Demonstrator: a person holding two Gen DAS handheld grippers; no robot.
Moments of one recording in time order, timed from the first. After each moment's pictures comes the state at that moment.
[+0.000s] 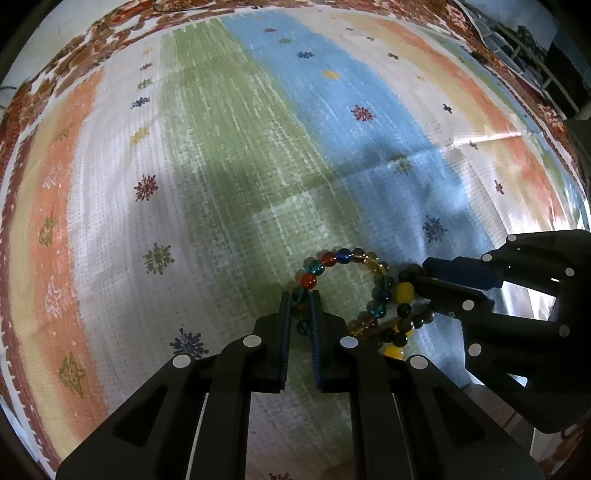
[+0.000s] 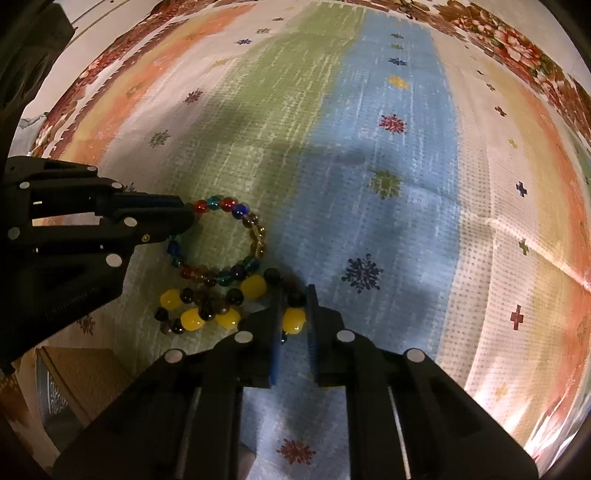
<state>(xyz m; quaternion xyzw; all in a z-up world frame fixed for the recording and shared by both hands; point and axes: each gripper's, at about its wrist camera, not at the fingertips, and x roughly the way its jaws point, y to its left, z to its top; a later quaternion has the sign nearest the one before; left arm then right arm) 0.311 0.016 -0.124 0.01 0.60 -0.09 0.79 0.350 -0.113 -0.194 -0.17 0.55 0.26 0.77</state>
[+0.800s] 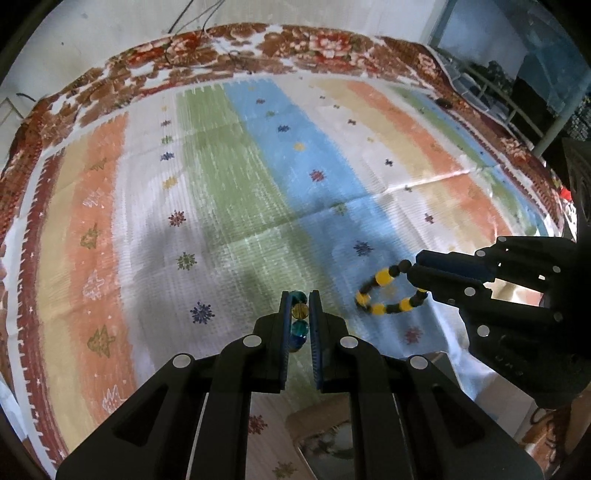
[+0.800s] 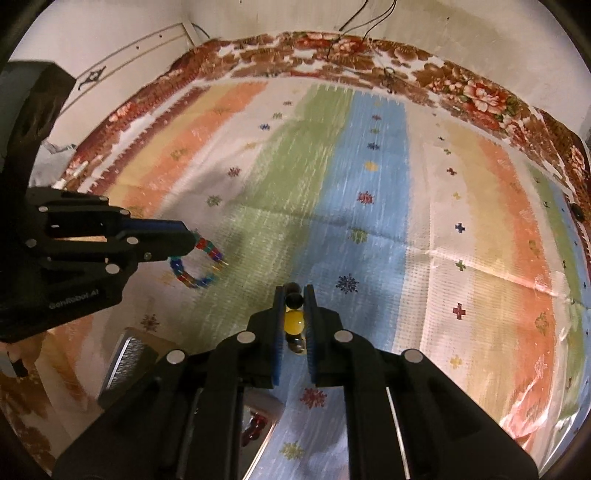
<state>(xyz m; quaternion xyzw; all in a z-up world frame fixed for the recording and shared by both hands) 0.250 0.020 -0.041 -0.02 0.52 -0.12 0.85 0.283 -0.139 -0.100 -0.14 0.44 0.27 0.84</state>
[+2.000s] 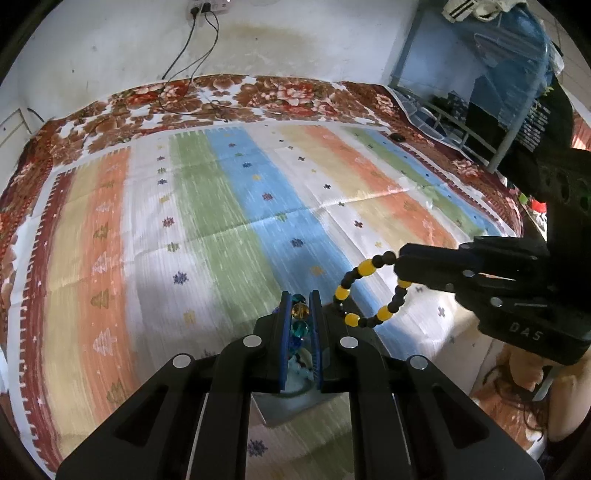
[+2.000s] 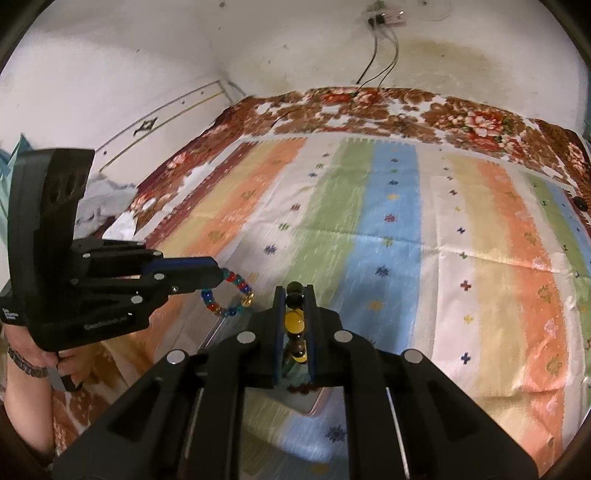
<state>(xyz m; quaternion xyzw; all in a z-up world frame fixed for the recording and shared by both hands) 0.131 0.003 0.006 -0.04 0.43 -0.15 0.89 0.172 -0.184 -0.045 -0.07 0.37 0.34 0.86</state>
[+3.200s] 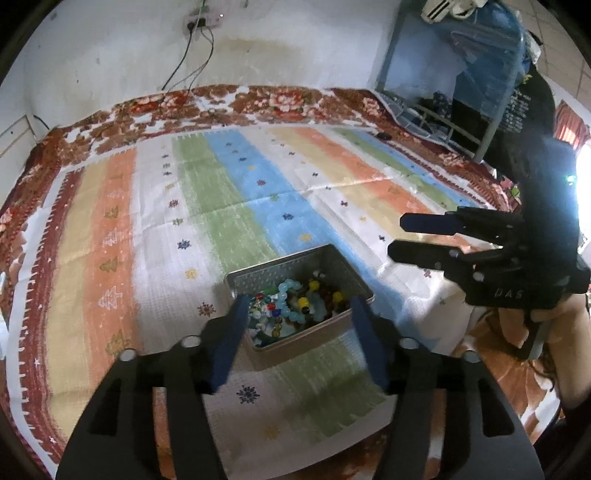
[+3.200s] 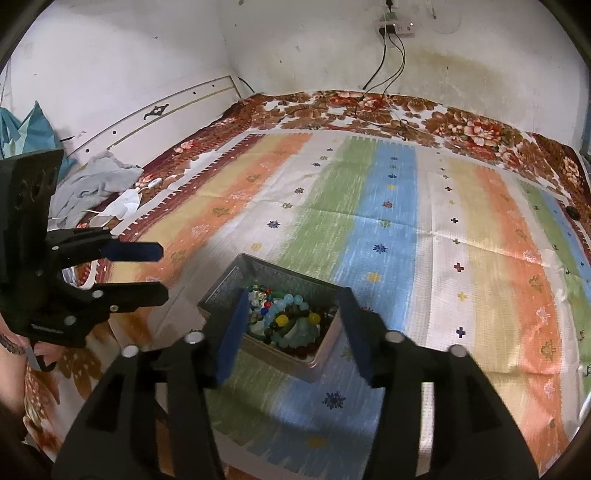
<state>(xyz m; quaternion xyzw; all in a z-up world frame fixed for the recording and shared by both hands) 0.053 0.004 -0.002 -0.03 0.39 -0.16 0.91 0.126 -0.201 -0.068 -0.09 0.34 0.34 0.87</state>
